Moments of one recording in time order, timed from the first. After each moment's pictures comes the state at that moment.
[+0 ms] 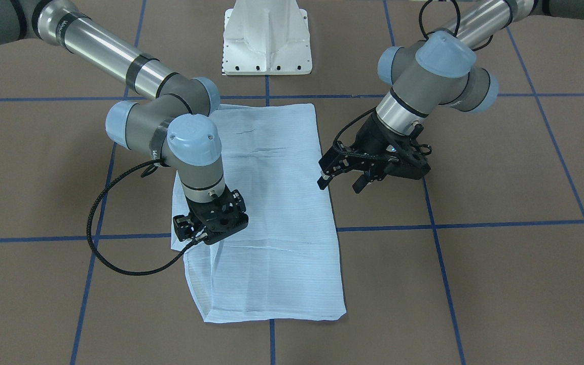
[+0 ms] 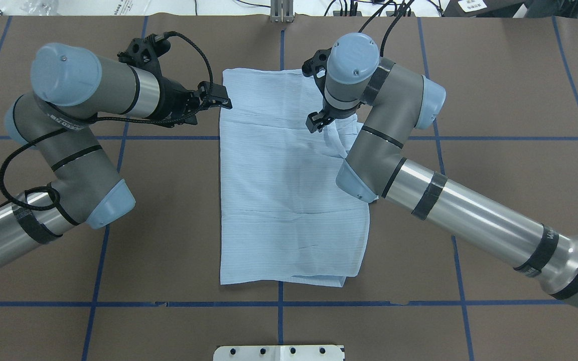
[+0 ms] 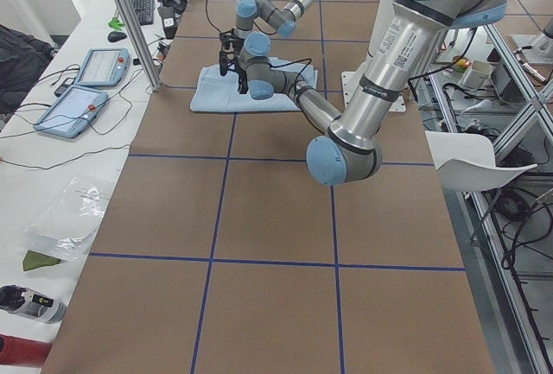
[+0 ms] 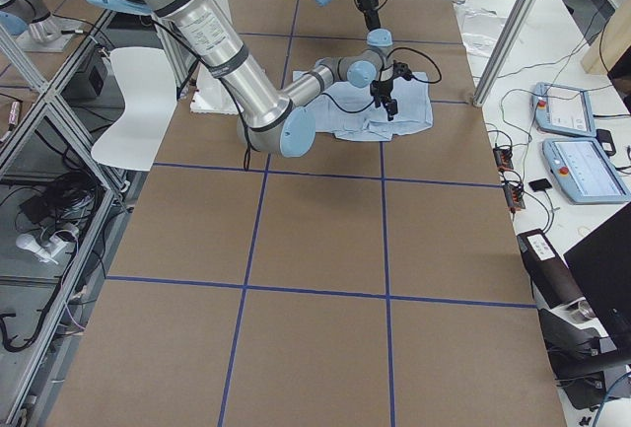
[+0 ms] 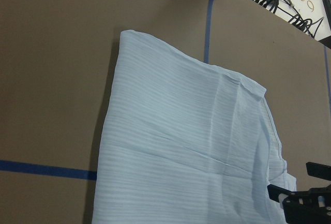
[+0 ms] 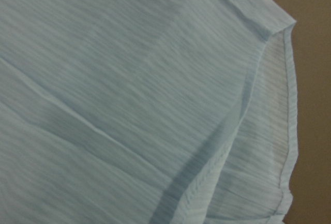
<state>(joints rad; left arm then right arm) -0.75 -2.11 -1.61 -2.29 -1.94 -1.47 0.67 -0.75 1.24 -1.36 1.82 0.58</state>
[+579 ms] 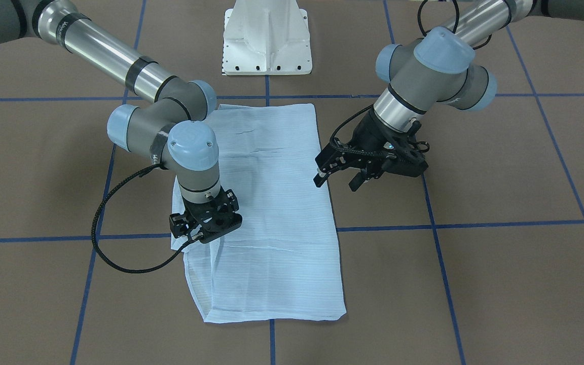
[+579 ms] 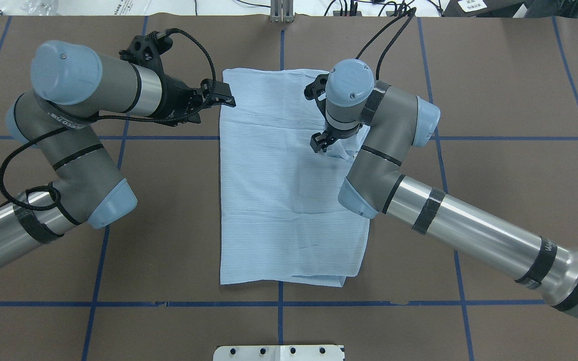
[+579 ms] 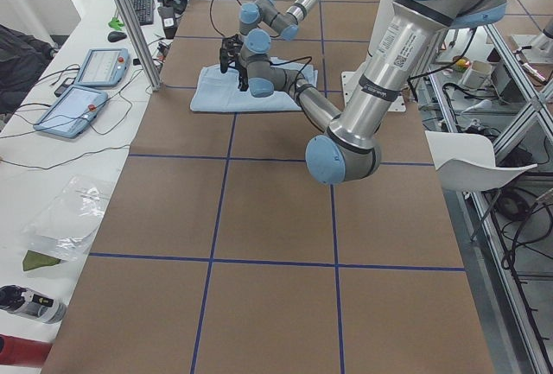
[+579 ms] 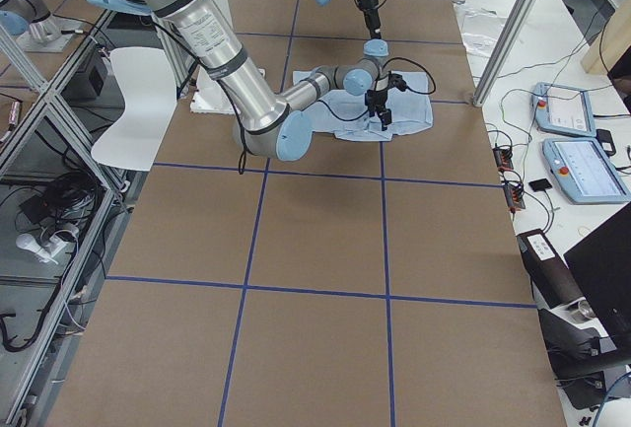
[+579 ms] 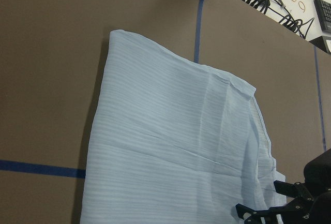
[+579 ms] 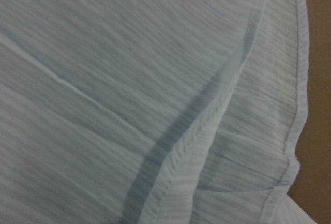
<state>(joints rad) -0.75 -2.12 -1.61 -2.29 -1.94 -1.48 0.66 -0.79 1.23 -1.36 1.82 0.57</state>
